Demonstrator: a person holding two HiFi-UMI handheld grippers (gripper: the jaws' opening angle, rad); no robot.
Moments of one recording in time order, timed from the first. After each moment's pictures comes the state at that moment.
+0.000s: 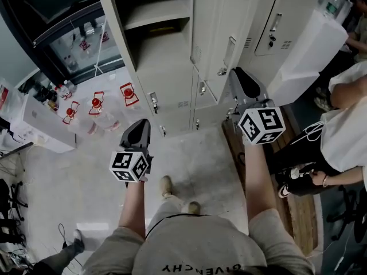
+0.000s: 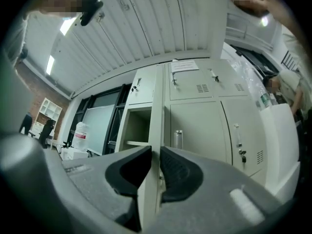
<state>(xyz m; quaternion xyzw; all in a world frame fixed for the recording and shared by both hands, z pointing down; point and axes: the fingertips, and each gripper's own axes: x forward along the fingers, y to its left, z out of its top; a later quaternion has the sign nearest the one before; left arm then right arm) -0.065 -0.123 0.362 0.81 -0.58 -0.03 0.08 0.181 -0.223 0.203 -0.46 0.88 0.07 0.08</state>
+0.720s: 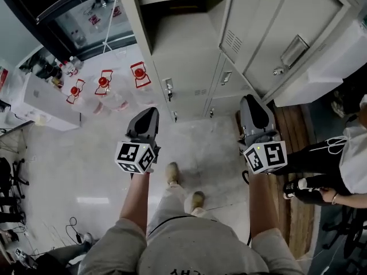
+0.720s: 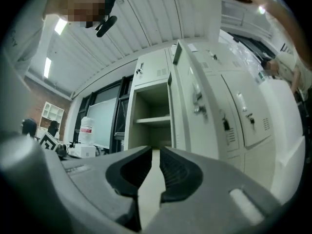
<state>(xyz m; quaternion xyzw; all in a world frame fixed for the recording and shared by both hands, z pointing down) -0.118 -0.167 0.416 0.80 -0.59 -0.04 0.09 0.130 -0.214 0.320 -0.45 0.89 0.02 0.05</state>
